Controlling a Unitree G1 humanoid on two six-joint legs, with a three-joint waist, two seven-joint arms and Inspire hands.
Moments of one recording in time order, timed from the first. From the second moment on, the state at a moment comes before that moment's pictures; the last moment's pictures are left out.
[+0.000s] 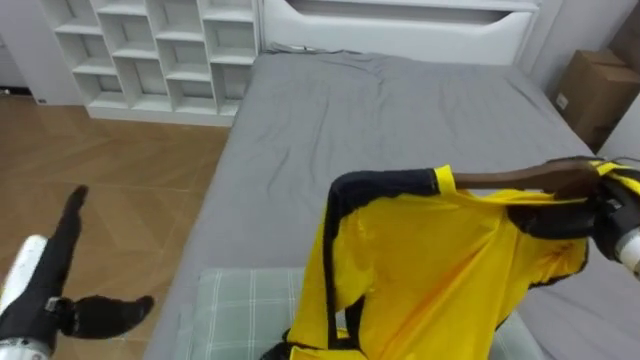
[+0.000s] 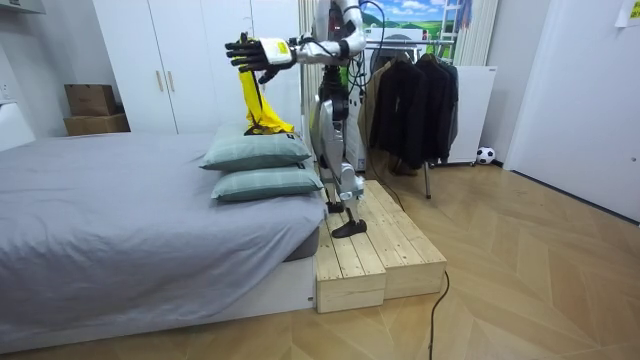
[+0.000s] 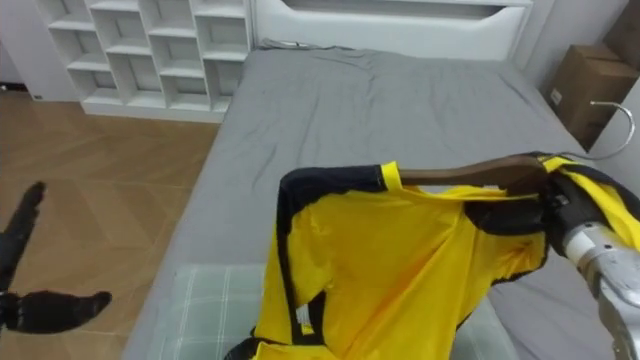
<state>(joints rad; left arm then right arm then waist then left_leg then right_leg) 0.20 0.41 0.33 0.11 0.15 -0.08 0.11 -0.28 -0.61 -0.15 0.53 0.19 -0.04 0.26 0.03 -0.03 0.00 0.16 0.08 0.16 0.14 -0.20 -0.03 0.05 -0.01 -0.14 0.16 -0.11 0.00</state>
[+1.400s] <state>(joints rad) 0.42 0.27 0.40 1.06 -0.05 0.02 0.17 -0.21 -0.67 -0.18 0.31 0.15 0.09 0.28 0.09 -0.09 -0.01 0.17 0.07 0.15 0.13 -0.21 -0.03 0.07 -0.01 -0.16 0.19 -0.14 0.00</state>
